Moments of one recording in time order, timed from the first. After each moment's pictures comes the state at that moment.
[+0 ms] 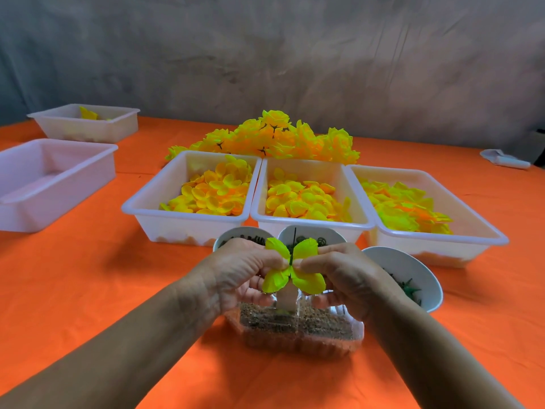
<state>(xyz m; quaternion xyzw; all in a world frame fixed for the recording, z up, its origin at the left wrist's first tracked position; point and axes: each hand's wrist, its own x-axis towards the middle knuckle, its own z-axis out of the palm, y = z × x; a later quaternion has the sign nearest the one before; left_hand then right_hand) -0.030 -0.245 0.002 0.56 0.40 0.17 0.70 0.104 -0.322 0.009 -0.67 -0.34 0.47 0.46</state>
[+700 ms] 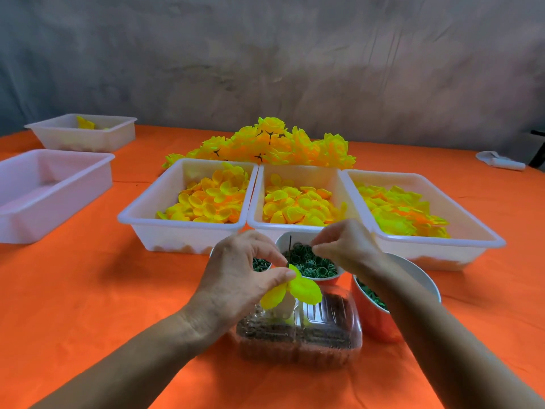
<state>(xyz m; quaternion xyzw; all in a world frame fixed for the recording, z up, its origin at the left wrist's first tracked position) -0.035 -0.258 0.000 0.80 0.32 0.38 0.33 0.160 -0.281 -0.001 -0.79 -0.49 0.16 0.34</state>
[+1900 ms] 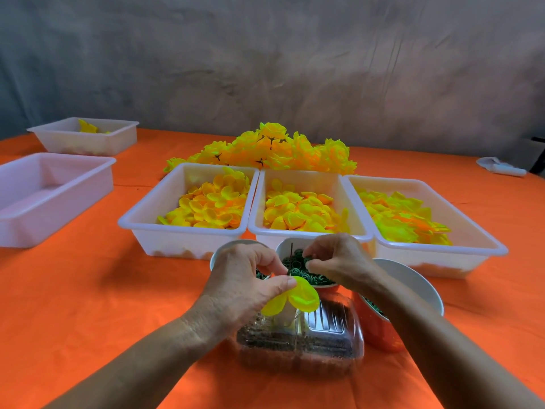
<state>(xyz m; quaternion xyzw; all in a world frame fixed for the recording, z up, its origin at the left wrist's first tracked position) -0.034 -0.258 0.000 0.80 0.34 0.36 0.34 0.167 -0.279 -0.021 -0.71 -0.58 0.17 0.35</state>
